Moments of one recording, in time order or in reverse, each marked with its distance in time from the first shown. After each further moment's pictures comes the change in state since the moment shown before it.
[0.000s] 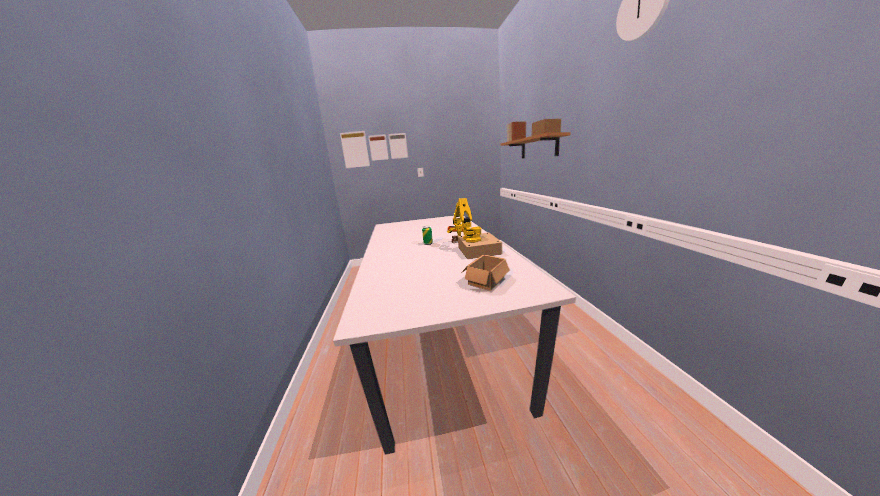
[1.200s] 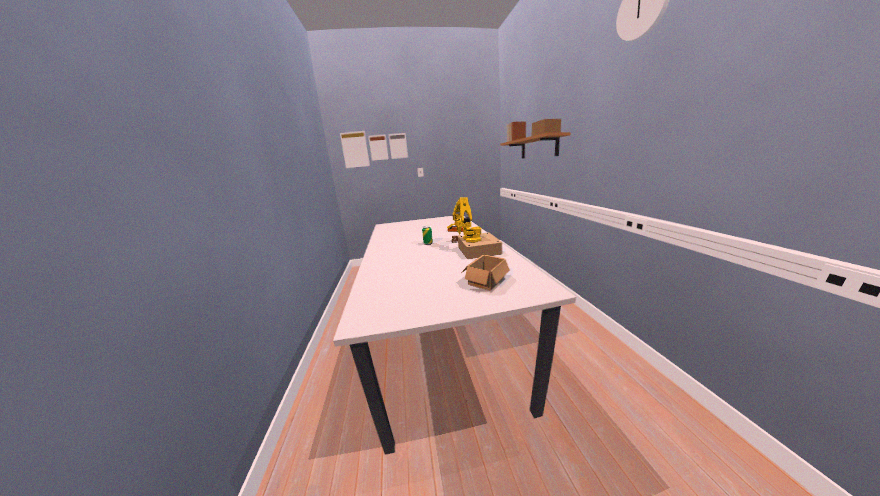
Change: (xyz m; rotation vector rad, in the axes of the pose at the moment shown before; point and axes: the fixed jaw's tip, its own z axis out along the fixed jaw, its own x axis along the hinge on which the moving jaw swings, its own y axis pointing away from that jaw) arm 0.000 0.004 -0.030 -0.033 0.003 0.000
